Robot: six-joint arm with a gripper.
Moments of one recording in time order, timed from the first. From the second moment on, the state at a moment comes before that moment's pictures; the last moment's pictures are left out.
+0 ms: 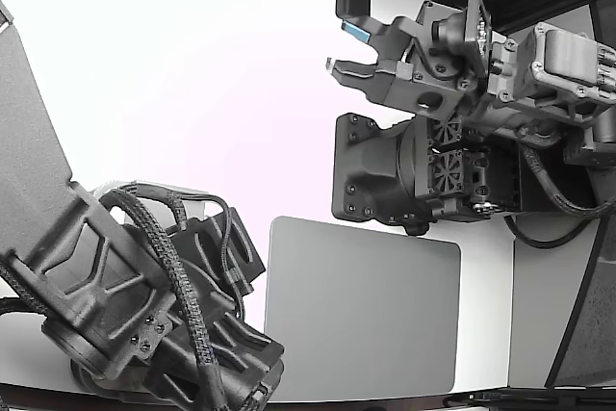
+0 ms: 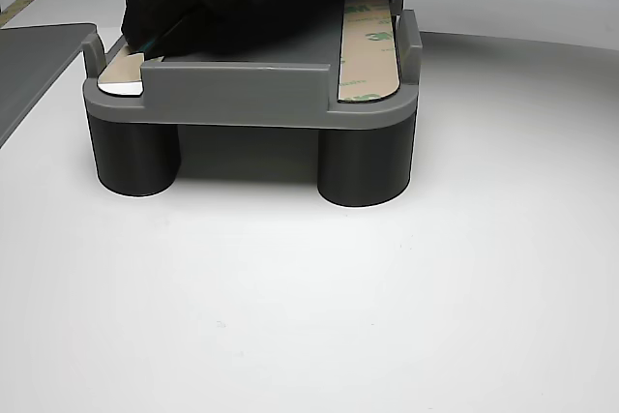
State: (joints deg) arm -0.1 168.0 140.0 61.9 12.7 9.0
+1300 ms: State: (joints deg) arm -1.8 168.0 152.5 55.7 3.4 5.5
